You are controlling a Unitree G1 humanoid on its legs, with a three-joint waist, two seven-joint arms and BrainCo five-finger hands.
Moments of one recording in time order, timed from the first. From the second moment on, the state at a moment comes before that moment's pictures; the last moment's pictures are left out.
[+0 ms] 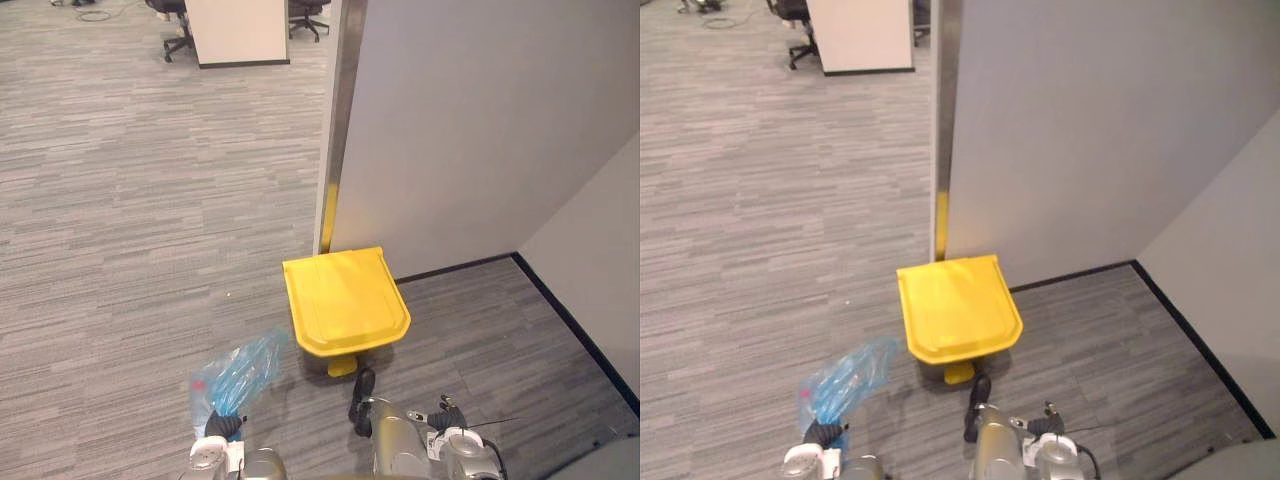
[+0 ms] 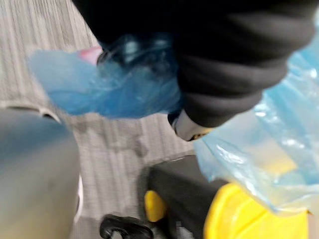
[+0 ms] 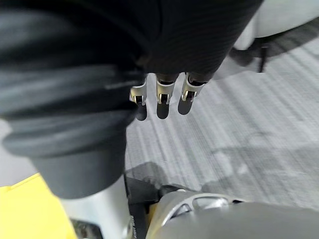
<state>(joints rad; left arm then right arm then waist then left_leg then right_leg) 0.04 0.09 0.06 0.92 -0.06 -0.06 0.09 -0.04 -0.08 -0.21 0.95 -0.12 0.01 -0.16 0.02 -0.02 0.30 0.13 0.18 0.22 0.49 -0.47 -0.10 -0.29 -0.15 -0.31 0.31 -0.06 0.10</state>
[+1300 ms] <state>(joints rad) -0.04 0.15 -0.02 0.85 -0.06 -0.07 0.08 -0.11 -0.07 0.06 0.96 -0.19 0.01 -0.13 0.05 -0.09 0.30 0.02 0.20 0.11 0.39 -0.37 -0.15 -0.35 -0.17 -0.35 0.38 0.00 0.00</state>
